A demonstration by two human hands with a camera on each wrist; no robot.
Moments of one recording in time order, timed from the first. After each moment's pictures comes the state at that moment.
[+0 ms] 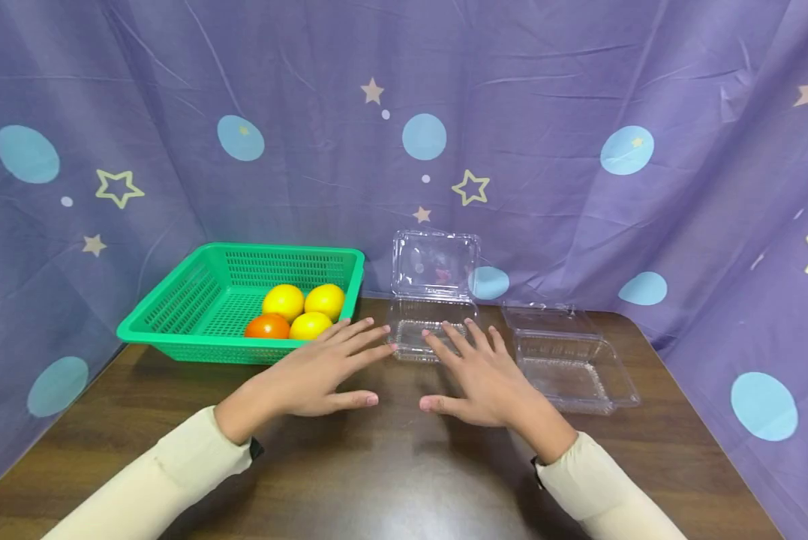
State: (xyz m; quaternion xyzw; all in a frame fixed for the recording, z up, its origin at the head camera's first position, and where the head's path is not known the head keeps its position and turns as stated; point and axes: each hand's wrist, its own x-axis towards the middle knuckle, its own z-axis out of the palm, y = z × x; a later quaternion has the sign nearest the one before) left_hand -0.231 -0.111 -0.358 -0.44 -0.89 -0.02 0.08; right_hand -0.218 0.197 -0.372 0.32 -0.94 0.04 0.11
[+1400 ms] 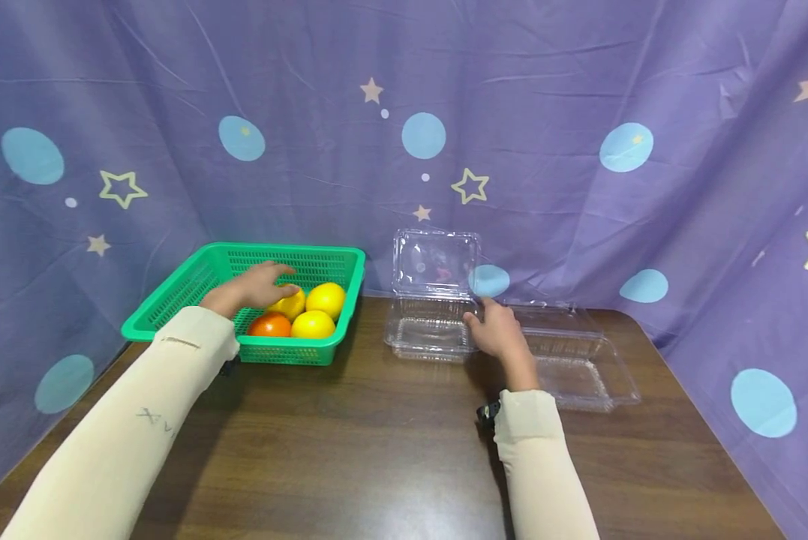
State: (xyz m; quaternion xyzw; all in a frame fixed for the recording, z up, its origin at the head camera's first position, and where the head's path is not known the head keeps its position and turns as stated) left_hand -0.365 -0.223 -0.325 -0.13 -0.98 -0.12 -0.07; right_hand -0.313 0.222 -0.391 0.10 -0.95 0.29 0.08
